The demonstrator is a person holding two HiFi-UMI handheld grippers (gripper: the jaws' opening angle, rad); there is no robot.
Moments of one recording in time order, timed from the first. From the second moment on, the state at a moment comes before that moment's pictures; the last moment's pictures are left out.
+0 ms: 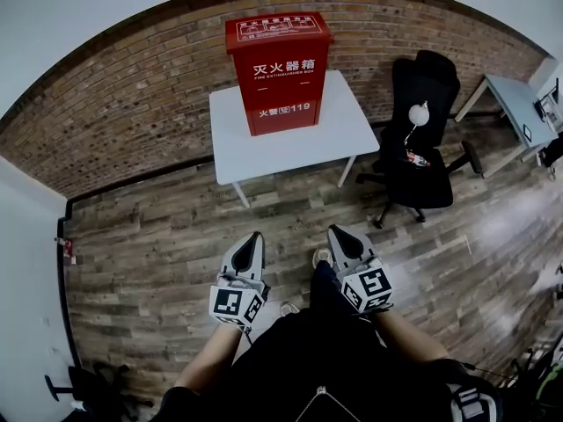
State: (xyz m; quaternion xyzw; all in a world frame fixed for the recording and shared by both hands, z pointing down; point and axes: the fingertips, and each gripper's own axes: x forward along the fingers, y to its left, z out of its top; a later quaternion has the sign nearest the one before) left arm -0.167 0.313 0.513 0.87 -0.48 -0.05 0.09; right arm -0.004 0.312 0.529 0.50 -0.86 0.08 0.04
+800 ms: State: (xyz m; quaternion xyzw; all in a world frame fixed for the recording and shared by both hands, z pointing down) left arm -0.113 0.028 0.486 0.83 -0.55 -0.06 0.07; right arm 0.081 -0.024 0.492 0.47 -0.88 0.05 0.01
